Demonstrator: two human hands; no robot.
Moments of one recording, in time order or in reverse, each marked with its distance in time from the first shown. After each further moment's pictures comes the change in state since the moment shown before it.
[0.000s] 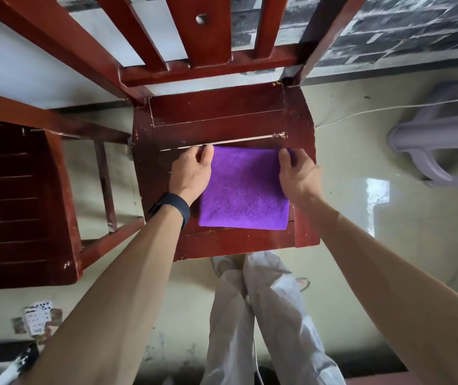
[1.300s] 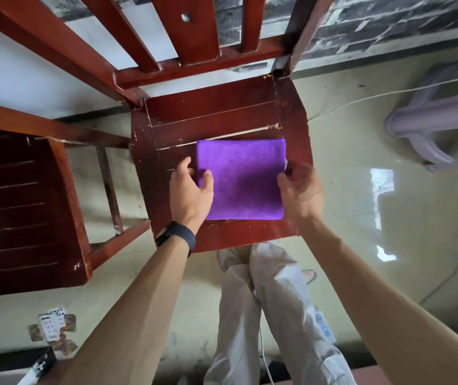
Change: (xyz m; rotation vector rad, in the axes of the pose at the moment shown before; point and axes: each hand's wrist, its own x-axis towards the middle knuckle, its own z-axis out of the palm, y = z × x) left_hand -0.045 -0.034 0.018 -0.032 0.161 0.022; right_hand -0.054 0.032 0.008 0.253 0.107 0.139
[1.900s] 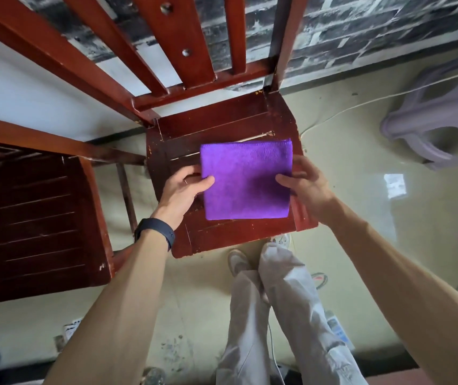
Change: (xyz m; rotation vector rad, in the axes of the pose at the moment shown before) left_hand -0.012 0.031 -0.071 -0.558 -0.413 -0.233; right_hand -0.005 -0.021 -0.054 0.527 -0.421 0.099
